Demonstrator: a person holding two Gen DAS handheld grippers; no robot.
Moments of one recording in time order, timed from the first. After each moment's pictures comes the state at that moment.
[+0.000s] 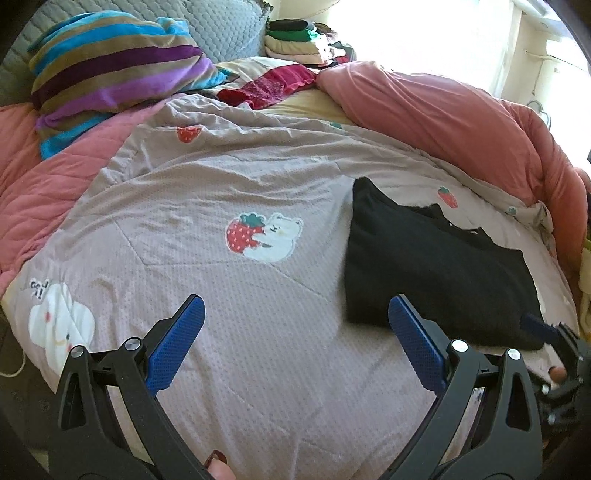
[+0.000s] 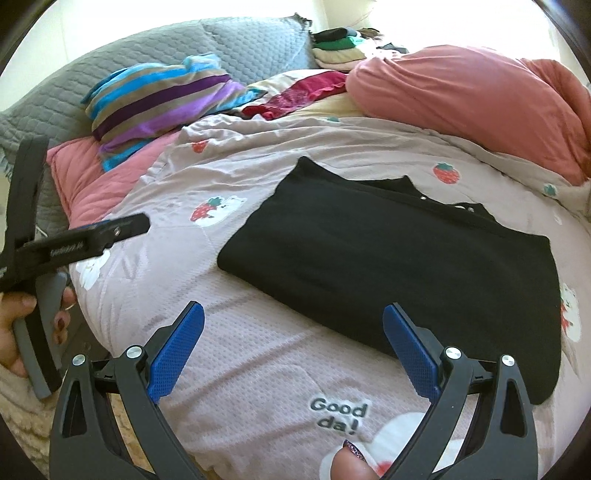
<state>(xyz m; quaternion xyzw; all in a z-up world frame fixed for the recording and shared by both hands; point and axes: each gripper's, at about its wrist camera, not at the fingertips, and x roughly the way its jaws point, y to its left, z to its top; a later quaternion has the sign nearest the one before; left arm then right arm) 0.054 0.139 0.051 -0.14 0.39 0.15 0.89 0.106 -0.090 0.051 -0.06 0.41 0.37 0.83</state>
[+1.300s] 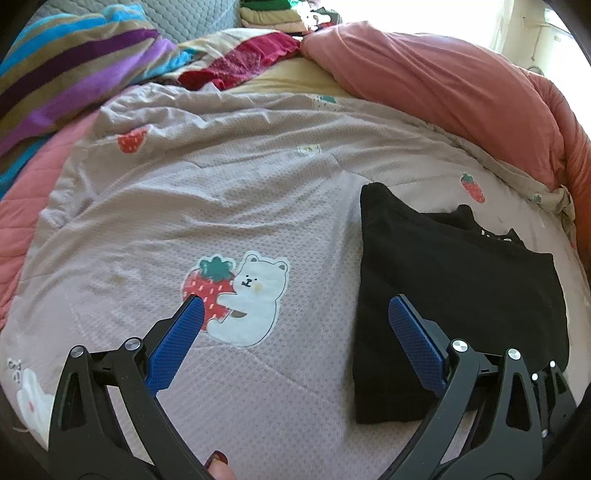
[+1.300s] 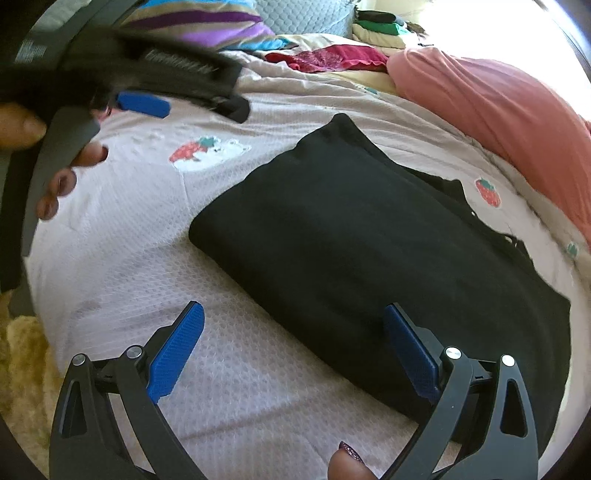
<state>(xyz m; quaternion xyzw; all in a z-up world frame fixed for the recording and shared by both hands) 0.173 0.165 0.015 -0.12 0.46 0.12 0.87 0.125 -0.004 -0.015 -0.22 0.41 0.35 0.81</state>
